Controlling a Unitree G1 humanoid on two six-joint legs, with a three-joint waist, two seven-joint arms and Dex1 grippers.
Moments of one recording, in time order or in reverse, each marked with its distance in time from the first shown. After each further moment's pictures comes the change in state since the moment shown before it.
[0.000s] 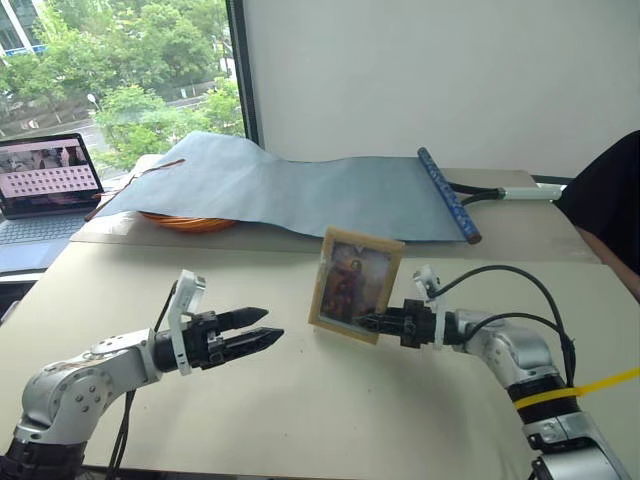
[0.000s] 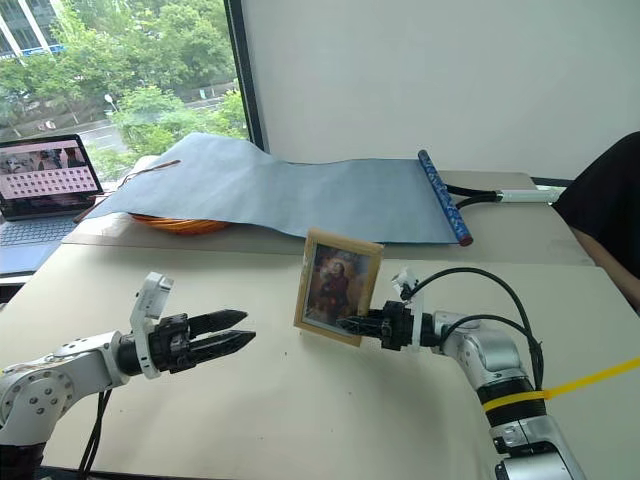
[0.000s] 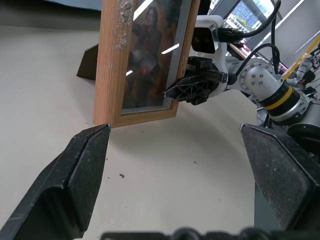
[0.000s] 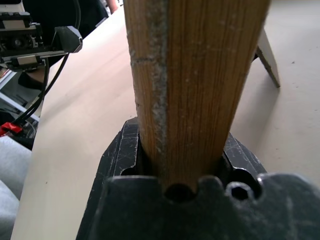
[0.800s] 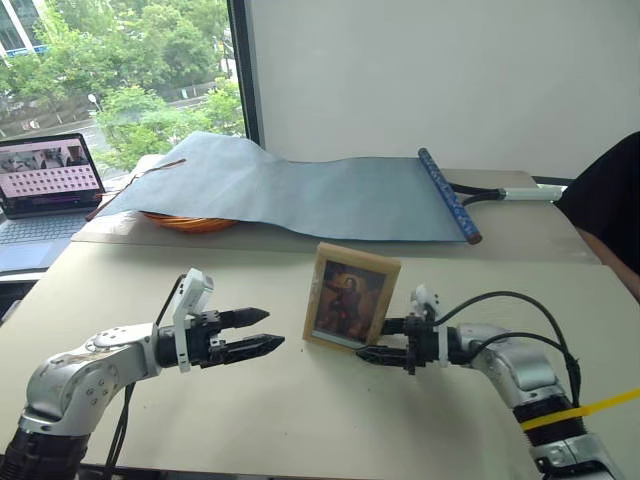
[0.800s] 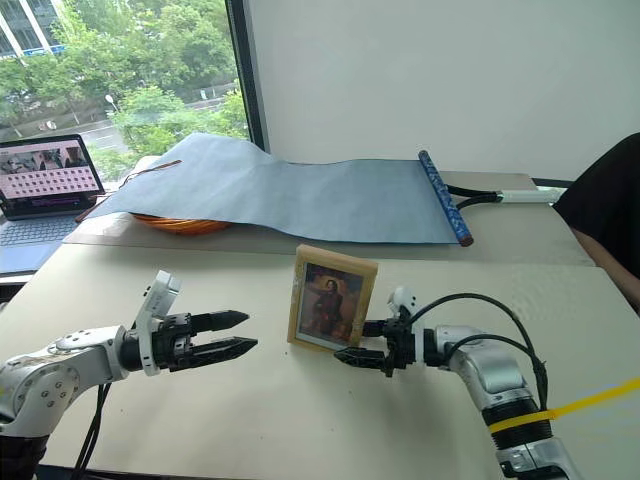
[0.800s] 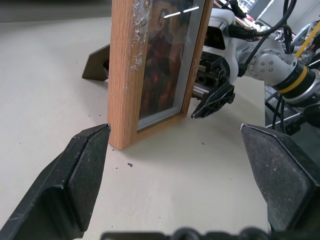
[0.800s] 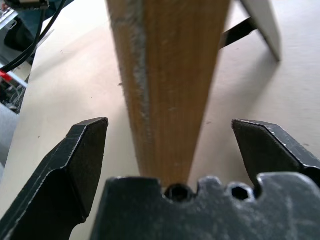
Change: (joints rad) left arm -0.042 0.020 -0.046 0.020 0.184 -0.063 -0.126; right arm 0.105 -0.037 -0.066 -0.118 -0.108 -0.044 0.023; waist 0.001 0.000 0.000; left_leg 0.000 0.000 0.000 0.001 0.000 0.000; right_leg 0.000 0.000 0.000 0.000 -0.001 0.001
